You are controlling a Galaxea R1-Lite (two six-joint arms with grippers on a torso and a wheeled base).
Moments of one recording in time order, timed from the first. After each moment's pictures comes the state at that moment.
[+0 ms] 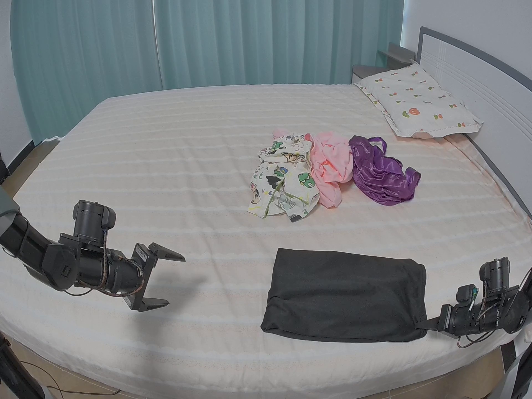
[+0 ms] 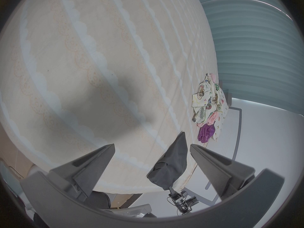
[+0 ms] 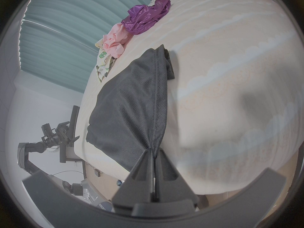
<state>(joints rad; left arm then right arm) -0.12 1.84 -0.69 -0.32 -0.52 -1.18 -0.08 1.88 -0.13 -0.81 0.54 0.34</state>
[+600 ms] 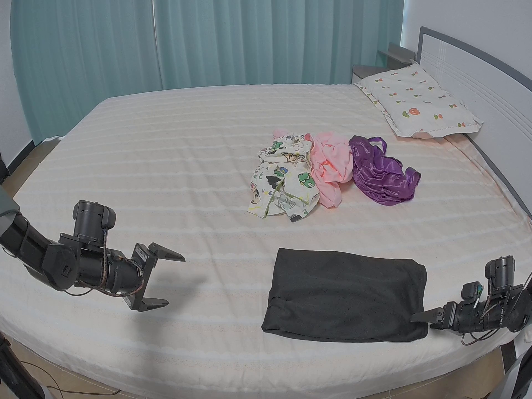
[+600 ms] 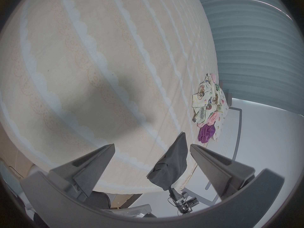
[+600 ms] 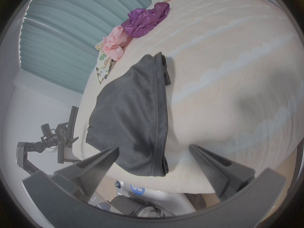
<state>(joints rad) -0.12 1.84 -0.69 -0.32 -0.52 -1.18 -0.12 1.84 -0.13 -0.79 0.54 0.31</state>
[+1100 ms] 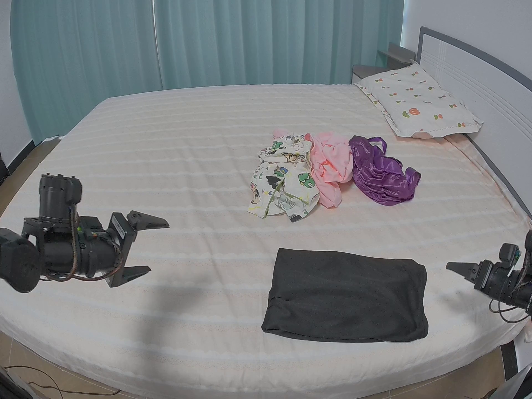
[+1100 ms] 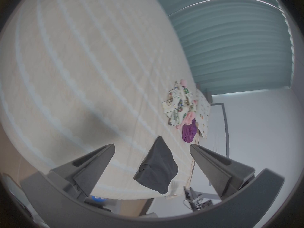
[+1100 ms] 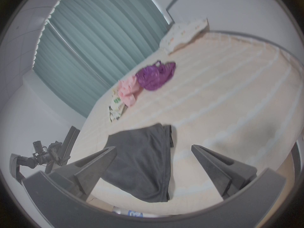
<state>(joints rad) -0.15 1.59 -0.68 -0.32 -0.40 -1.08 -0.22 1.51 -0.18 -0.79 0.48 0.36</state>
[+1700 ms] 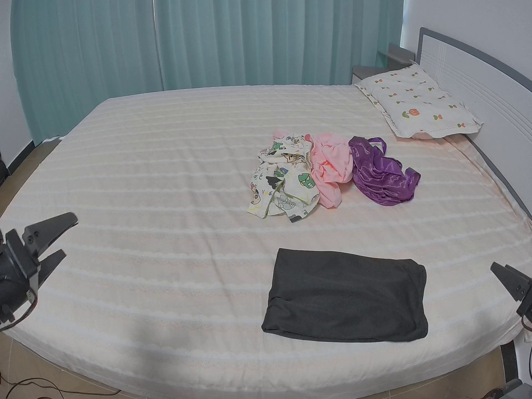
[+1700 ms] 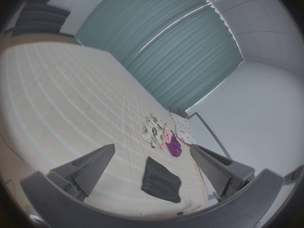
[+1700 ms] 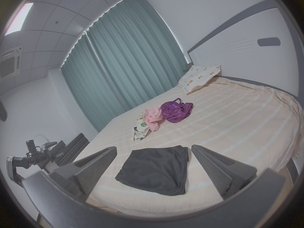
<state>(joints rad) -0.17 0.88 -0.45 -0.25 -0.13 -0.80 -0.23 0.77 -0.16 -0.46 0.48 0.38</state>
